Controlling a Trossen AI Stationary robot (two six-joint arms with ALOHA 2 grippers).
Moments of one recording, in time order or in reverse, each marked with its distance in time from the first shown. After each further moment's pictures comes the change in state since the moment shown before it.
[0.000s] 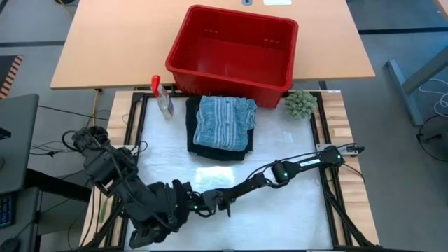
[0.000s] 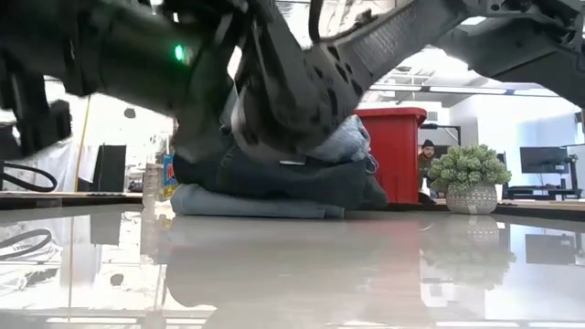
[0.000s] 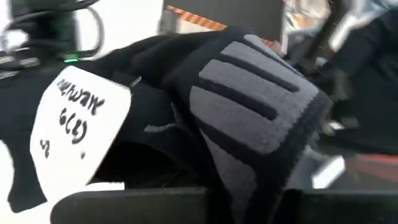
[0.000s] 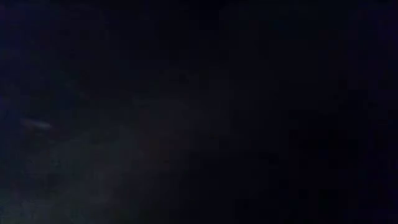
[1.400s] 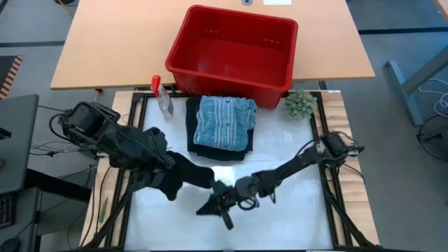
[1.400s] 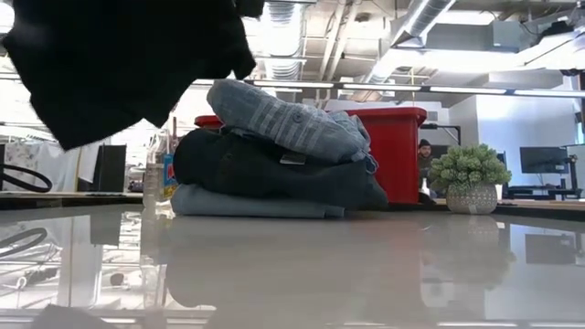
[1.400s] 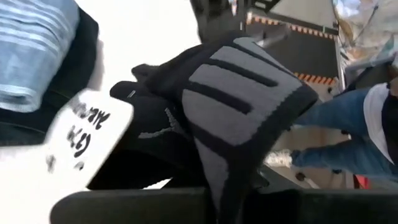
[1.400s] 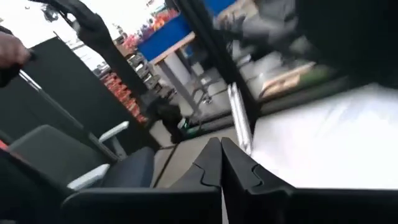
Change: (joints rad) left arm 0.270 -0.190 0.006 -0.211 -0.169 0.397; right arm 0.067 -0.816 -0.910 -0.332 -0.244 -0.274
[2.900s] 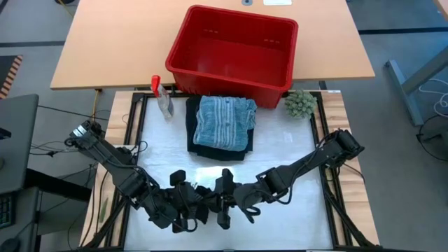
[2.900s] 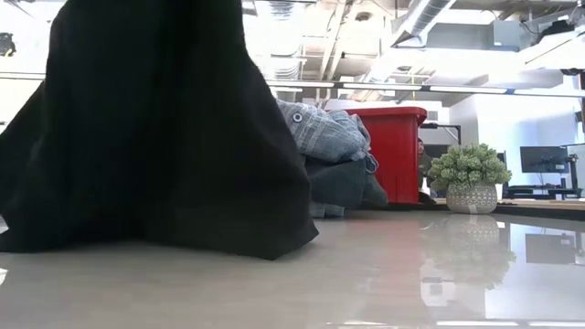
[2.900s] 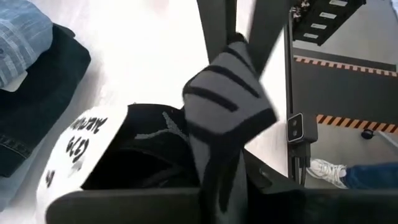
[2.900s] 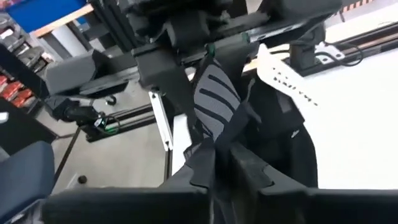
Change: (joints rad) left arm -0.274 0.038 -0.725 0.770 -0.482 -0.145; right arm 0.062 -0.167 0.321 -0.831 0.384 -0.046
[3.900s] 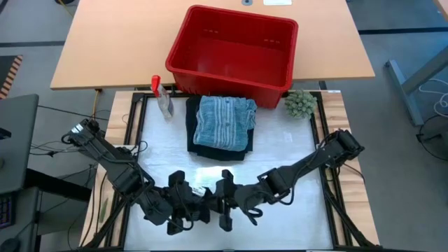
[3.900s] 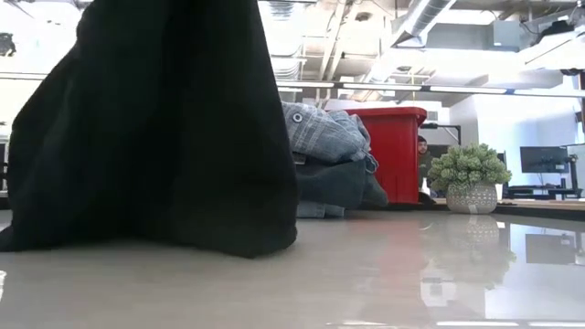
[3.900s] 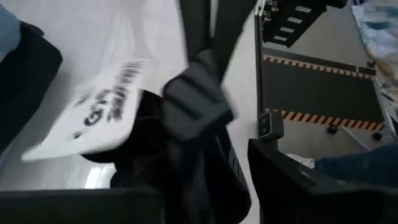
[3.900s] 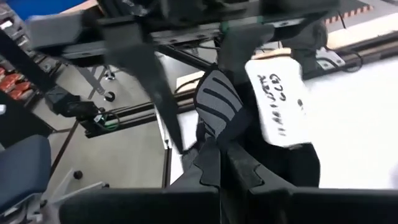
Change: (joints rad) left arm 0.002 -0.029 0.024 0.010 0.086 -0.001; right arm 0.007 -0.002 0.018 -0.019 0.004 -0.039
